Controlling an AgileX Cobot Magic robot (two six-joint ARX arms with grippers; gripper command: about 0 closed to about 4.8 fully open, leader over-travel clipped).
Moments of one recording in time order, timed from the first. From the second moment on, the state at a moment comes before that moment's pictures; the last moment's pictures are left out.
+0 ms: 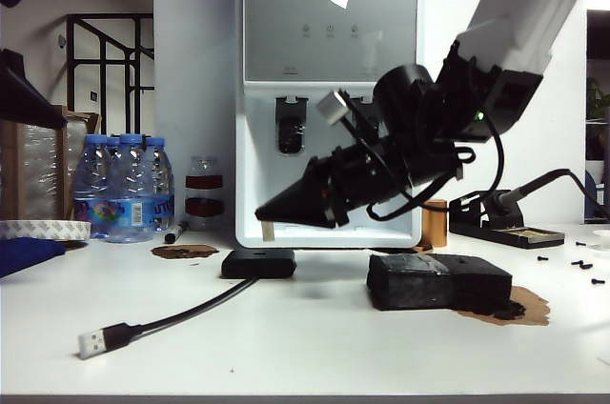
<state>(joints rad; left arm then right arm) 0.19 1.68 1.24 -1.01 1.03 1.55 0.41 2.14 1.24 0.33 -0.87 -0.75</state>
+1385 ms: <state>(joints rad) 0.19 1.68 1.24 -1.00 1.01 1.55 0.41 2.24 1.35 0.28 -0.85 -0.81</state>
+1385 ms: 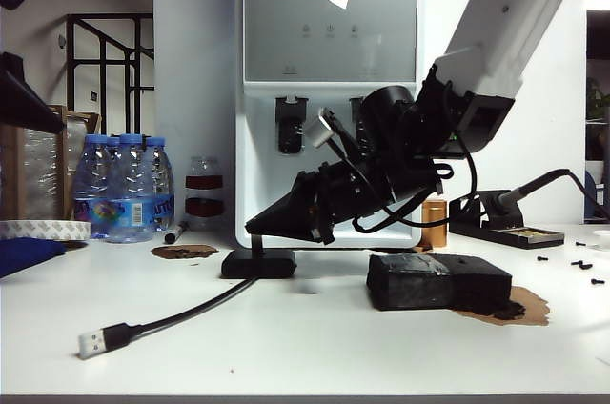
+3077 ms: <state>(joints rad) 0.19 1.68 1.24 -1.00 1.01 1.55 0.38 2.23 1.37 0.16 -0.89 -0.87</state>
